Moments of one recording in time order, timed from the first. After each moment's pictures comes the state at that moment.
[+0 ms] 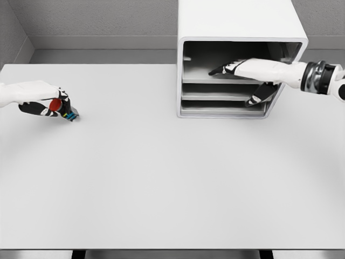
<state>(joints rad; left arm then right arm) -0.81 0.86 -0.75 -1.08 -0.23 -0.61 -0.61 -0.86 -0.69 0.73 -1.24 0.12 -0.52 0.61</state>
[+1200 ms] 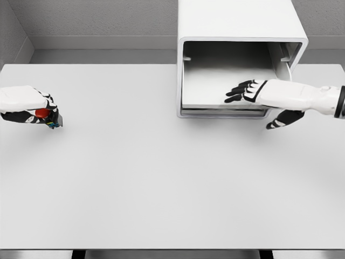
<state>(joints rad) -0.75 1.04 -0.75 -1.33 -0.22 -0.61 -0.61 -0.64 -0.92 0.59 -1.55 0.09 -0.60 0.61</state>
